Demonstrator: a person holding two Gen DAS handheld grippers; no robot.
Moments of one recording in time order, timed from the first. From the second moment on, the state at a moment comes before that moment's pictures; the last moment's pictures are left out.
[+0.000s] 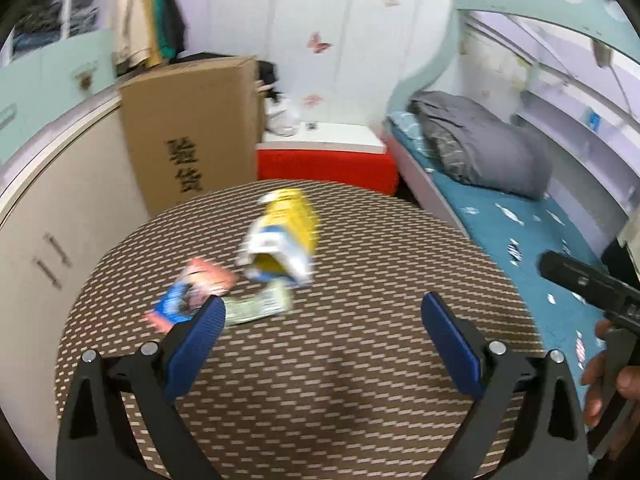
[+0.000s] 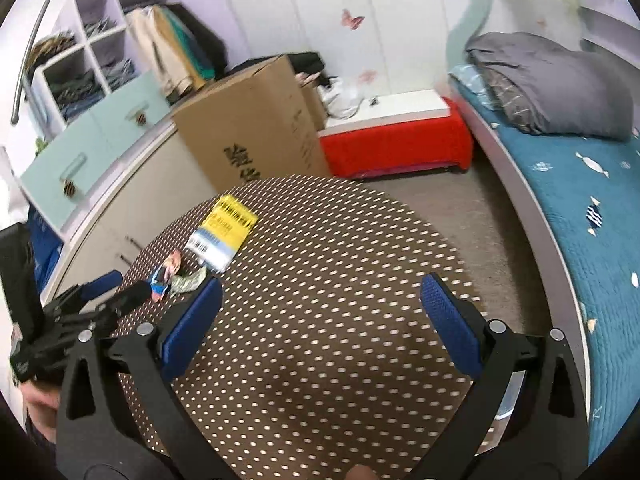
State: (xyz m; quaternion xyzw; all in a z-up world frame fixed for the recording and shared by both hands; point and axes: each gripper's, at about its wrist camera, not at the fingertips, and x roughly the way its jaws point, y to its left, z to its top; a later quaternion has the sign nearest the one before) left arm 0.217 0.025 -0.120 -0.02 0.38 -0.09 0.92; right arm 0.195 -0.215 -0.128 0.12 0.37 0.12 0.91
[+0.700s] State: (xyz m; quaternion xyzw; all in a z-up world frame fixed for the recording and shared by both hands) left arm 0.282 0.128 -0.196 0.05 0.43 -0.04 0.90; right arm 0.221 -0.105 -0.160 0.01 0.43 0.22 0.87
